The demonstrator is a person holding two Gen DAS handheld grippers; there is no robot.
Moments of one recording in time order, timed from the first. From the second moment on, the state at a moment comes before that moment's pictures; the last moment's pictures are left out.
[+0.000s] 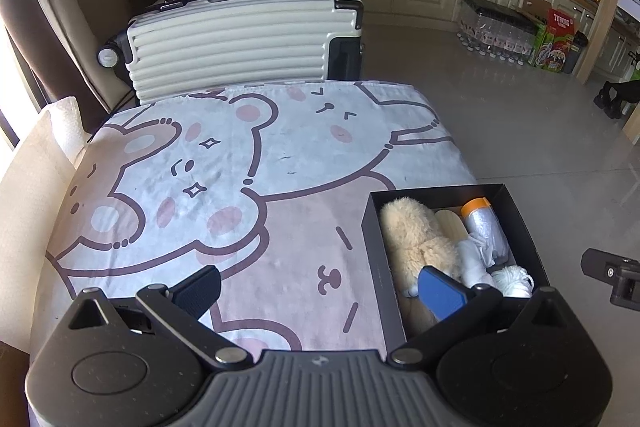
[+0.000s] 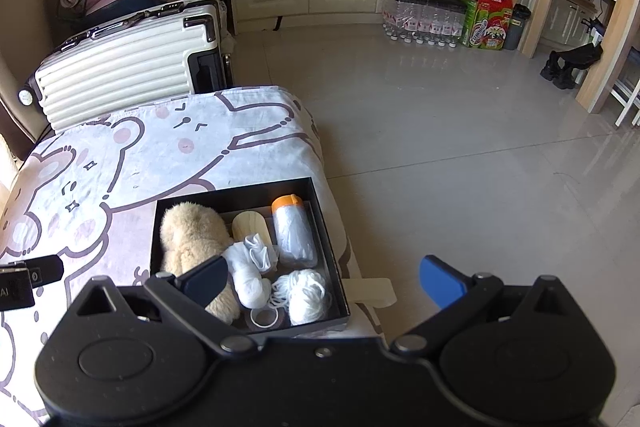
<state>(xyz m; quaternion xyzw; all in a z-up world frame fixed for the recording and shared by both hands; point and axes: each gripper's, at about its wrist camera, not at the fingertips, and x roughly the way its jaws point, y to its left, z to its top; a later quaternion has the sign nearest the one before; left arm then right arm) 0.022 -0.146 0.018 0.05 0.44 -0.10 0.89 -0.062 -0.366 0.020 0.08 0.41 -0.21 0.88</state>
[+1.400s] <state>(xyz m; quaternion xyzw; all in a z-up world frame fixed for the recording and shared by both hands) 0.025 -0.148 0.013 0.05 0.45 -0.10 0.89 -0.059 -0.365 0.016 0.08 0.41 -0.20 0.89</state>
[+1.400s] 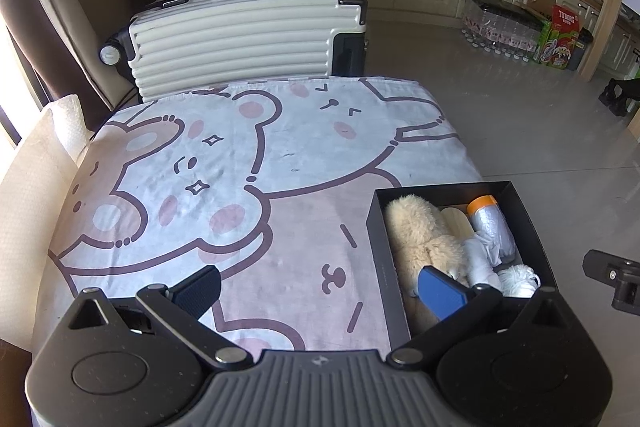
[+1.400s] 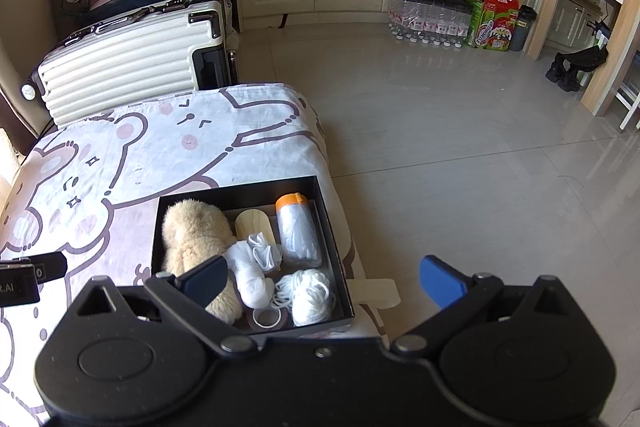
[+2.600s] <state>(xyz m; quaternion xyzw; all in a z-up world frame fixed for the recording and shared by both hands) 0.025 -0.150 0.012 0.05 0.45 -0.10 0.89 -0.058 -0.365 0.011 0.07 0.42 -0.20 0.88</state>
